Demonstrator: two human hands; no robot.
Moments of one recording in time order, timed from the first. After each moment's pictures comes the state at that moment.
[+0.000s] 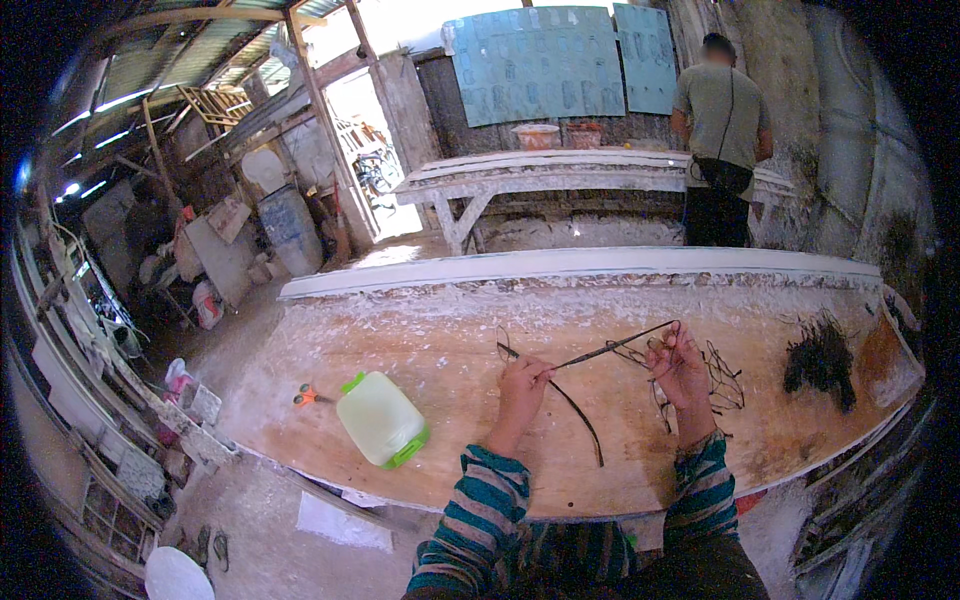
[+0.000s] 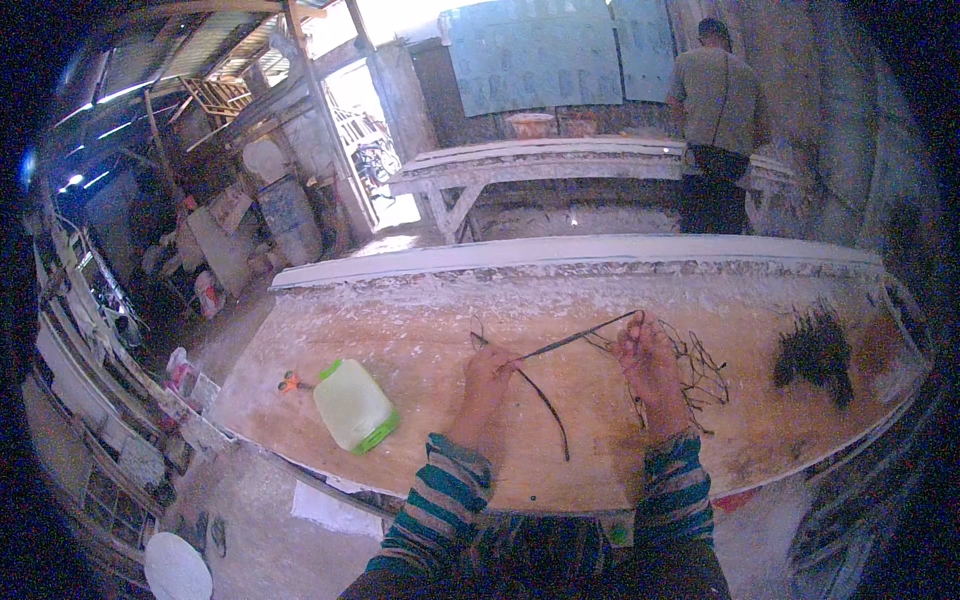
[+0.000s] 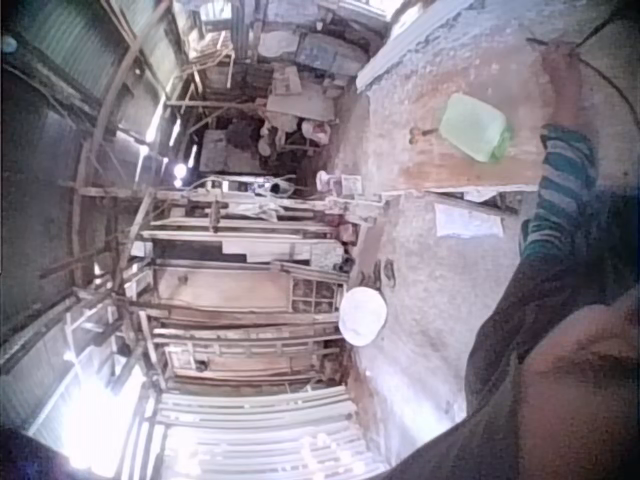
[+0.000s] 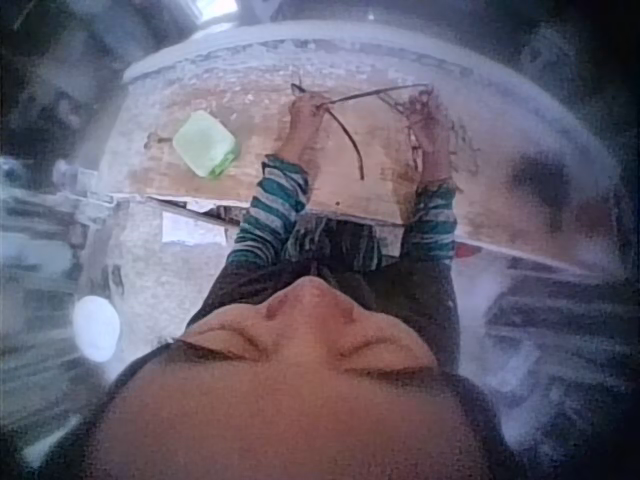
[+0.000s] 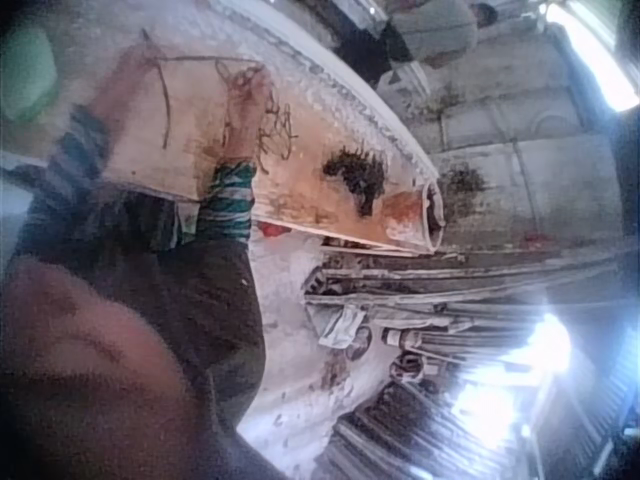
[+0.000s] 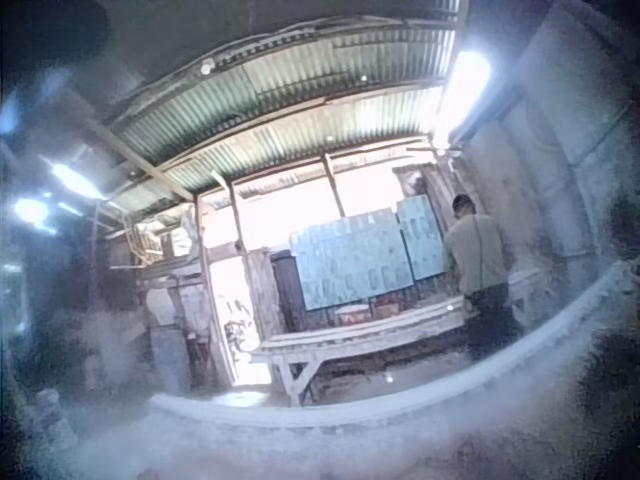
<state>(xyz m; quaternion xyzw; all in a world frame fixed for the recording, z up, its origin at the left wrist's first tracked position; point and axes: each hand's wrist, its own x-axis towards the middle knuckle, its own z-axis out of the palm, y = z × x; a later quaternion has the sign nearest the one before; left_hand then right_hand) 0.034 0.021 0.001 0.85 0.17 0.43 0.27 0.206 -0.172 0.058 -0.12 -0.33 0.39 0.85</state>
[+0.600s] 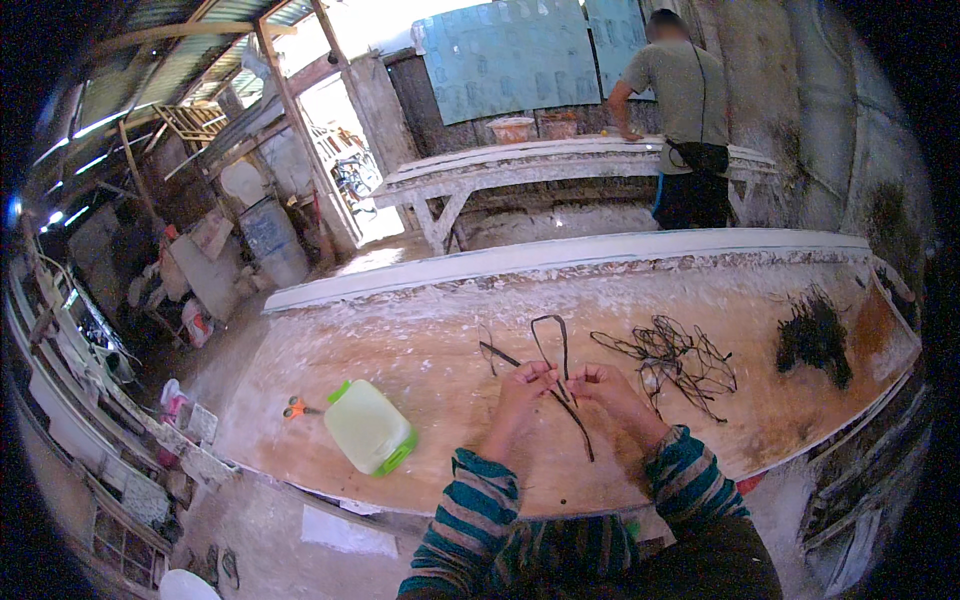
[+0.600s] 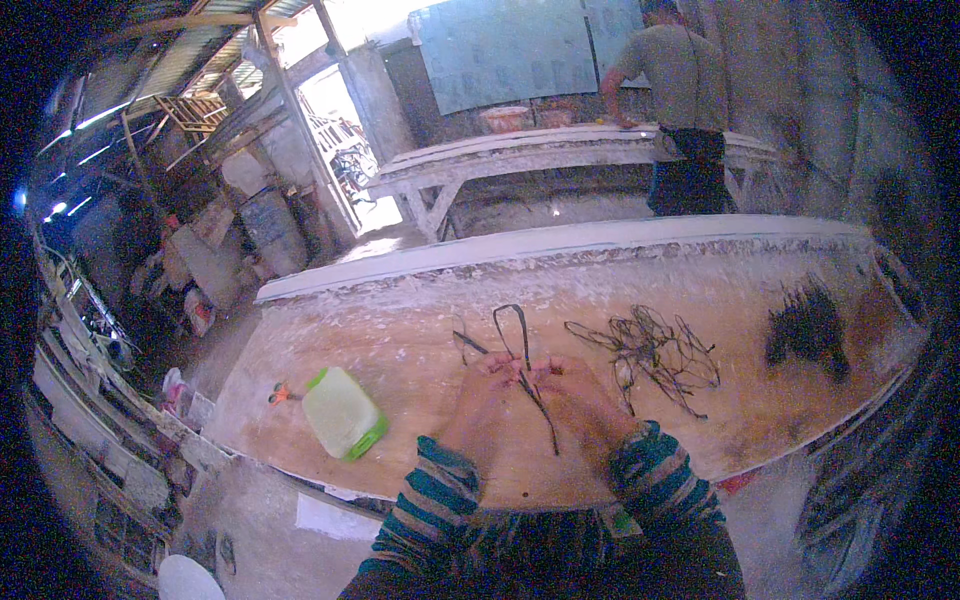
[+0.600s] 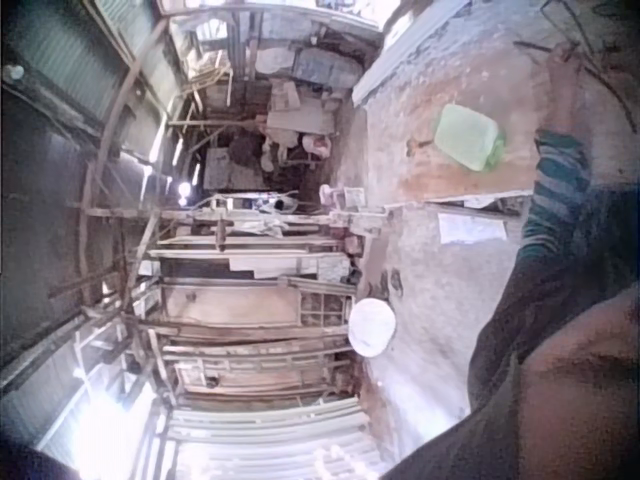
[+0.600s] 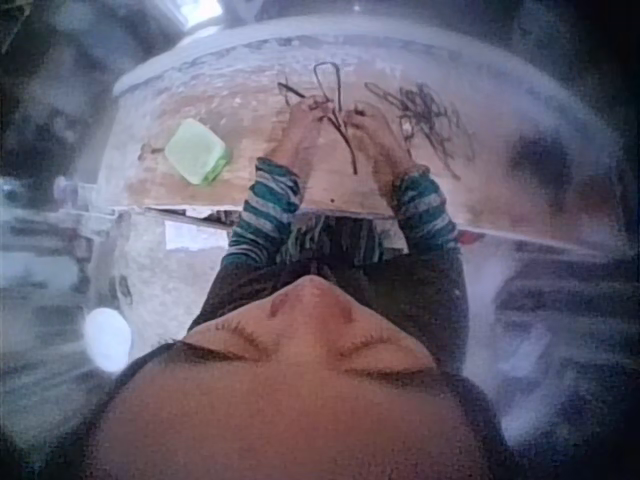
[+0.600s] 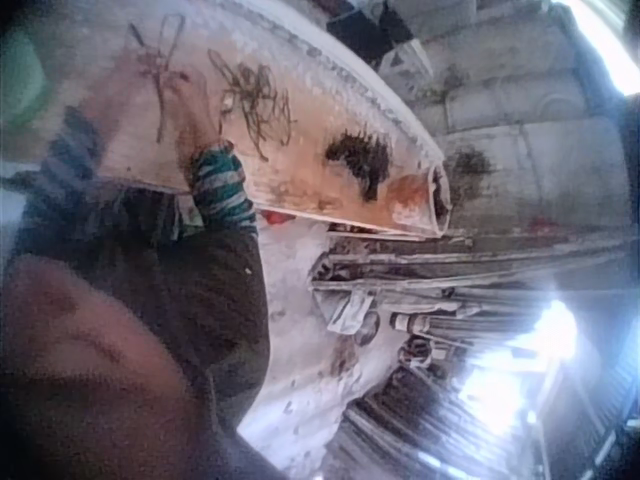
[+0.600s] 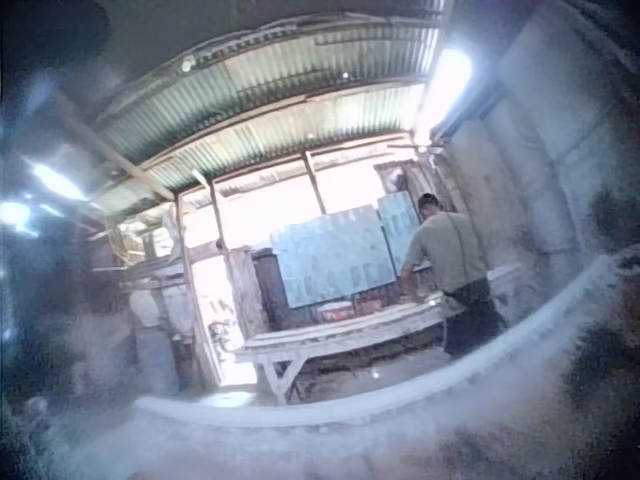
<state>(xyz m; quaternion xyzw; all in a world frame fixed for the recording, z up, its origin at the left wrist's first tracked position) 0.040 -0.007 0.010 0.59 0.17 0.27 0.74 0.148 -0.139 0.030 -0.55 -0.36 0.40 0.63</state>
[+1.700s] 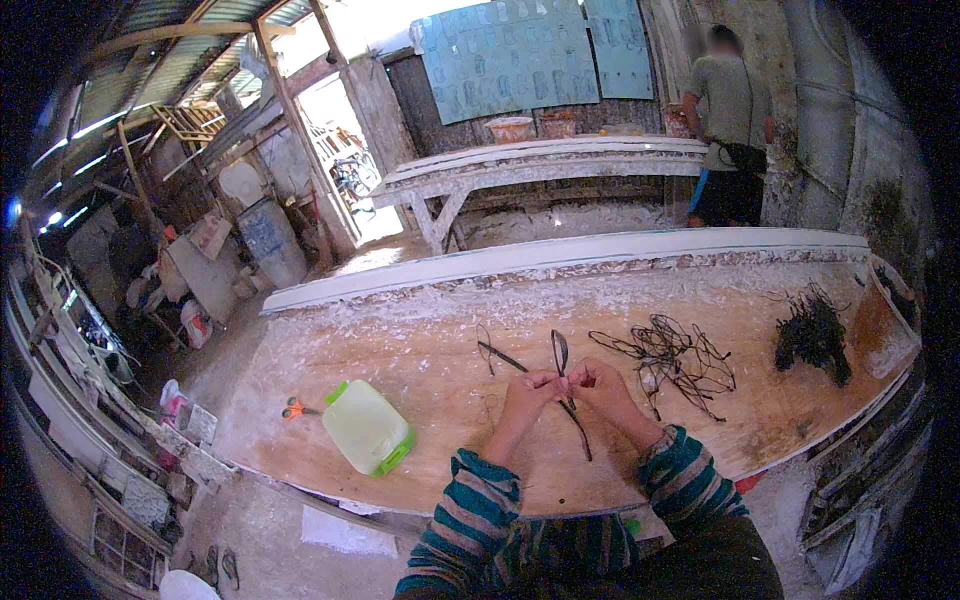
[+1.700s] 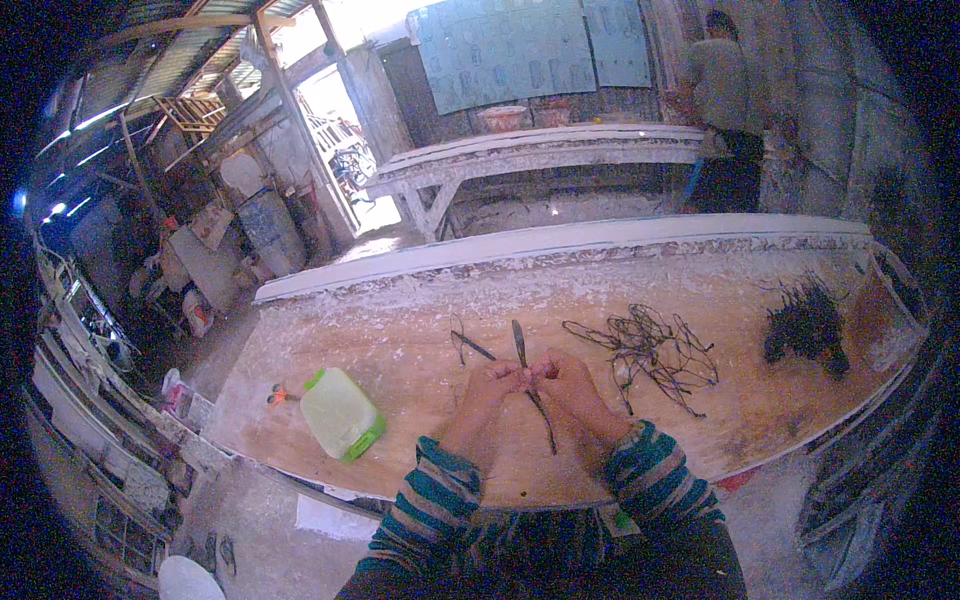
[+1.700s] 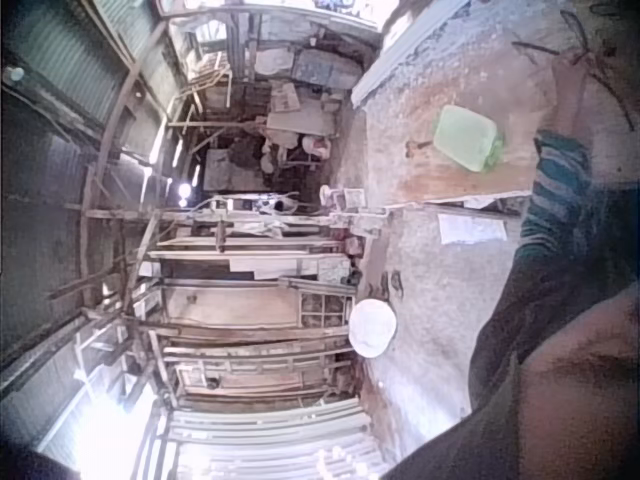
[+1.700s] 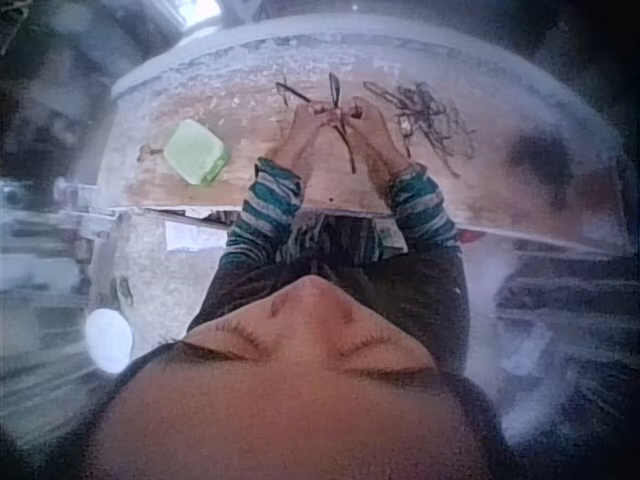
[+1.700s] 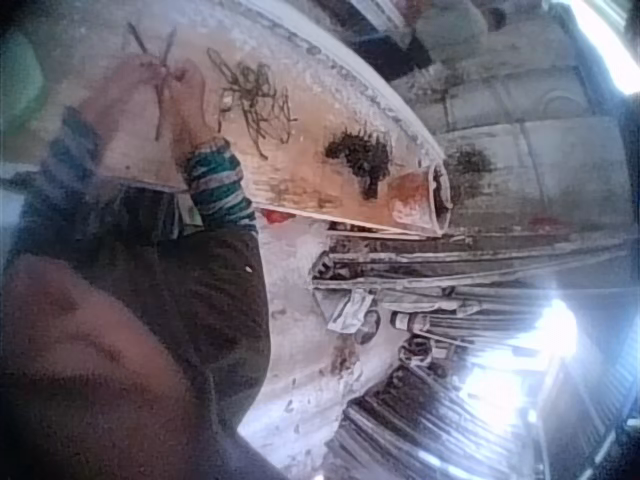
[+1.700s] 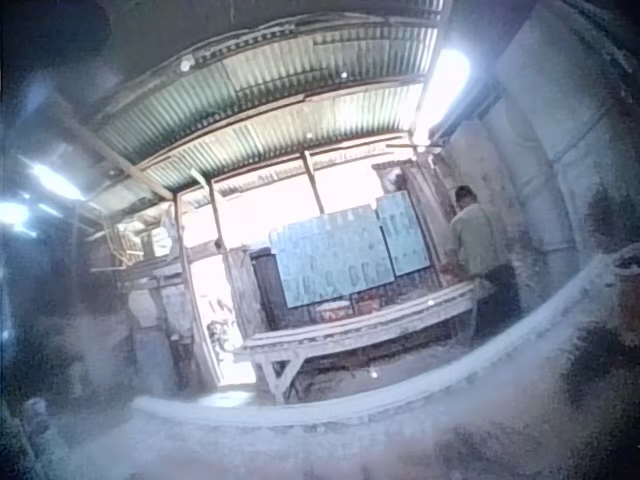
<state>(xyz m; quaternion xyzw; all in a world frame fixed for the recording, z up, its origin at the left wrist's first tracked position) 0.041 -0.015 0.008 0.65 0.13 0.24 0.71 0.157 -0.126 -0.002 -0.59 -0.43 0.25 0.63</state>
